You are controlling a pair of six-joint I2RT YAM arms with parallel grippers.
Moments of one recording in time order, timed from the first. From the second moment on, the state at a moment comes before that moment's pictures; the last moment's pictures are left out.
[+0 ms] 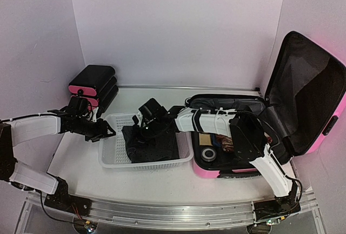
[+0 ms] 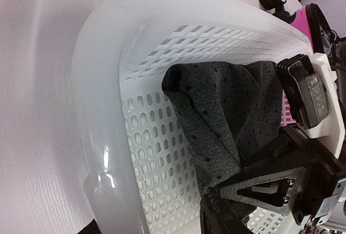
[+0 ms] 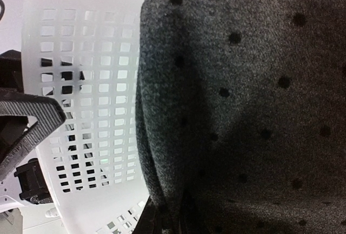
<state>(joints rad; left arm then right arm) -0.29 1.27 0.70 -0.34 0.42 -0.47 1.01 2.46 2.03 -0.38 -0.47 0.85</state>
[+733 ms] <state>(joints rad) -0.31 1.16 0.70 -0.44 0.37 -0.43 0.96 2.04 1.86 -0.65 -0.47 0.66</state>
